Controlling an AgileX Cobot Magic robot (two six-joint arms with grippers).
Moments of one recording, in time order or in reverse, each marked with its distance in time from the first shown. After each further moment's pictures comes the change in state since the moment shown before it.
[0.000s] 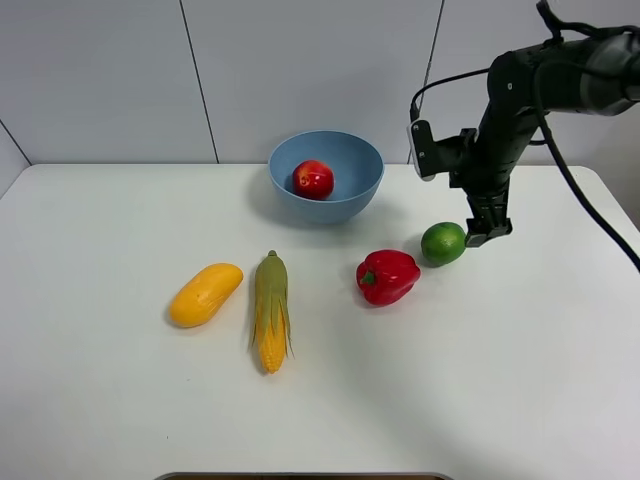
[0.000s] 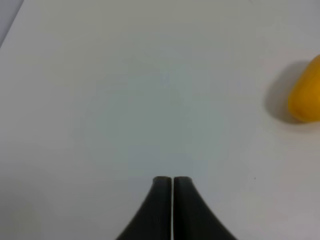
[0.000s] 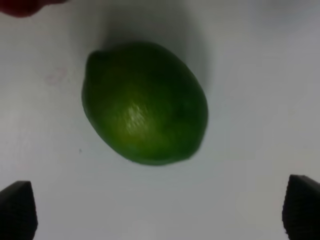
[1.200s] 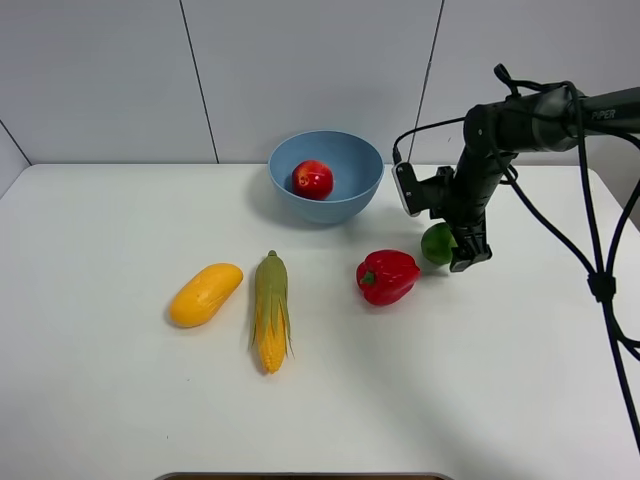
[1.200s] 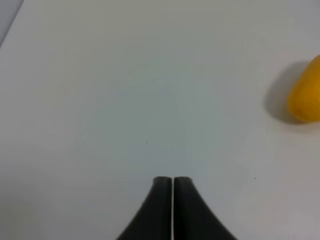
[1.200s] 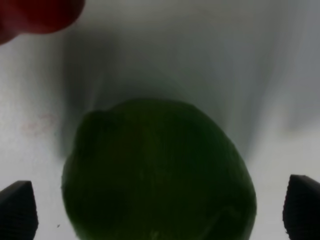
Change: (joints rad) left arm 0.000 0.000 0.000 0.000 0.000 0.000; right arm -0.019 0.178 0.000 0.058 -0.122 -0.147
